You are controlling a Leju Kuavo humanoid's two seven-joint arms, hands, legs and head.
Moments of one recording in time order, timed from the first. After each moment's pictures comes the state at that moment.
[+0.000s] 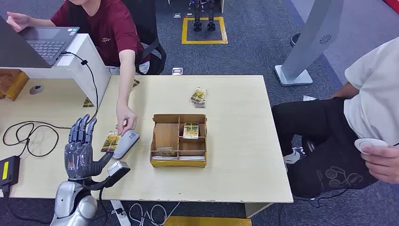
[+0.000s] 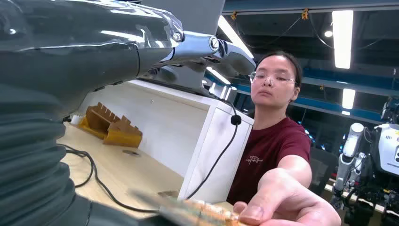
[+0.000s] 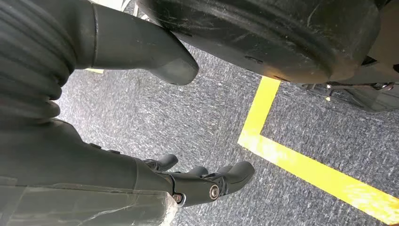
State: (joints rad) left arm -0.03 0.09 -0.03 -1.38 -1.06 0.69 -0.33; right arm 0.01 0.16 -0.54 -0.20 1.10 -0.16 0.02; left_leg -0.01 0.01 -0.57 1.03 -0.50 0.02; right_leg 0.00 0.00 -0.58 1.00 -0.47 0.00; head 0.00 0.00
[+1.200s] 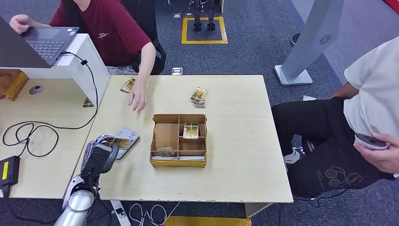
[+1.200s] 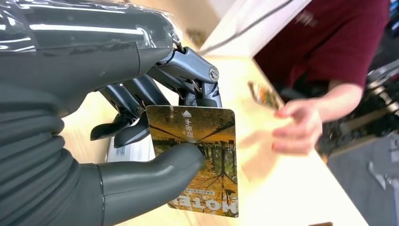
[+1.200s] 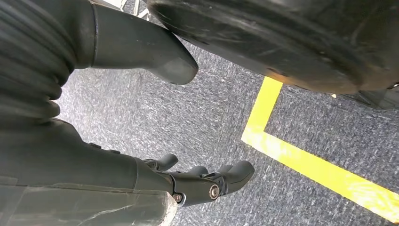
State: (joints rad) left arm -0.06 0.10 -0.06 -1.36 -0.39 0.15 -0.25; right arm 0.04 0.17 -0.54 -0.21 1.12 -0.20 0.01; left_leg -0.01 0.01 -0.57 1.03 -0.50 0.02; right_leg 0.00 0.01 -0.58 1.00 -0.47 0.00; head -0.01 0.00
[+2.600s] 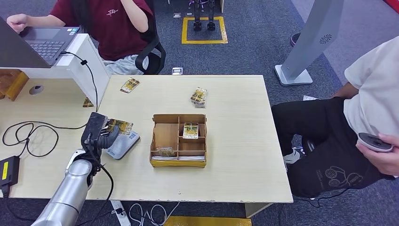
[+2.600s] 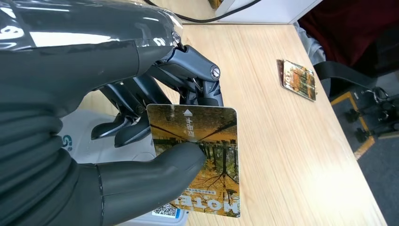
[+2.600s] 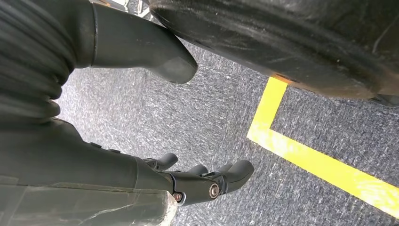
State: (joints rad) left arm -0.36 0.15 -0.07 -1.03 -0.18 0.01 -0.10; right arm 0.04 0.19 -0.60 -0.23 1.19 -0.21 0.03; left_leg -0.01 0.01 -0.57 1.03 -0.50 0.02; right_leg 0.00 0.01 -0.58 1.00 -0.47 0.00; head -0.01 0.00
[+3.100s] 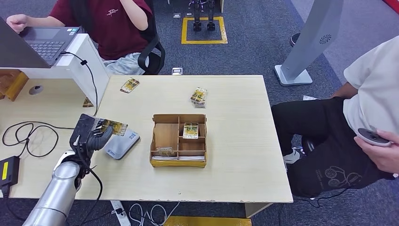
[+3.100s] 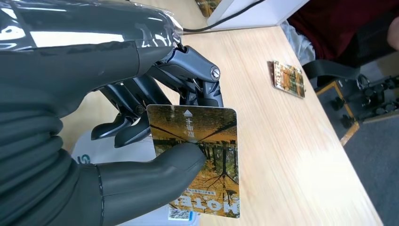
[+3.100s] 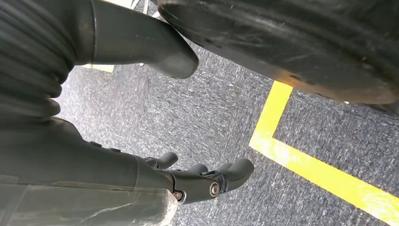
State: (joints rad) left arm -0.31 0.22 -0.06 -1.12 -0.14 -0.09 -0.12; right arm 0.04 0.18 -0.62 -0.23 1.20 -0.18 0.03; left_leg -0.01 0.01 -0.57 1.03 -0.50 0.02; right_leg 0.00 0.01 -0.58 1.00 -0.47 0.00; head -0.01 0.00
